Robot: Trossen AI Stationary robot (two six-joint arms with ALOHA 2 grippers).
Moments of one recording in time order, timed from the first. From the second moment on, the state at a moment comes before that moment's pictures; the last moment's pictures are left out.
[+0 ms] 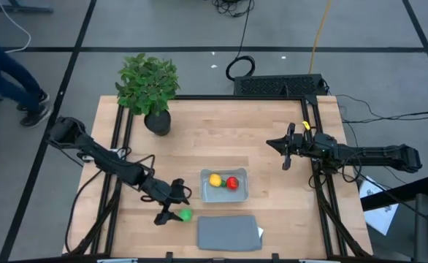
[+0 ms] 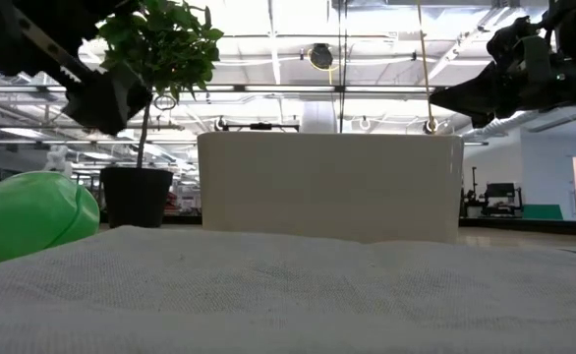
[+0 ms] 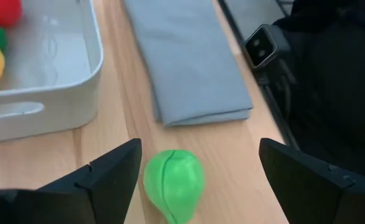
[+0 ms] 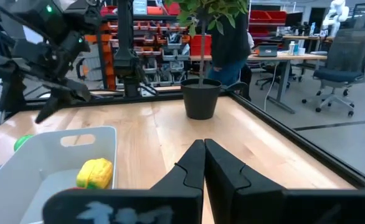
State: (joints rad) left arm -0.49 1.40 0.66 0.08 0.10 -0.37; right arm -0.14 0.41 0.04 0.34 0.07 0.02
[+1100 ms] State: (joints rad) left arm -0.52 1.55 0.66 0.08 0.04 -0.40; right arm -0.14 0.41 0.04 0.33 0.07 0.06
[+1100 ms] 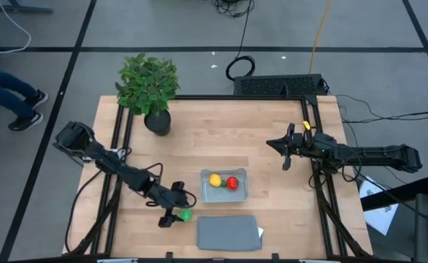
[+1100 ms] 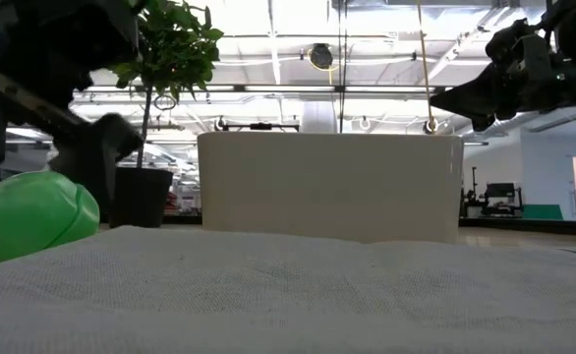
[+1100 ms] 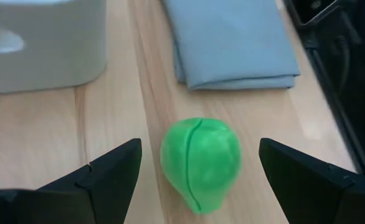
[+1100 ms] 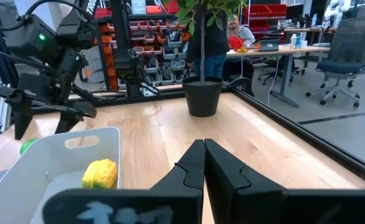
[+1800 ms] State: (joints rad) left arm -0.52 1.68 0.67 0.16 0.06 -0.37; right arm -0.14 0.41 0.04 0.33 0.07 0.07
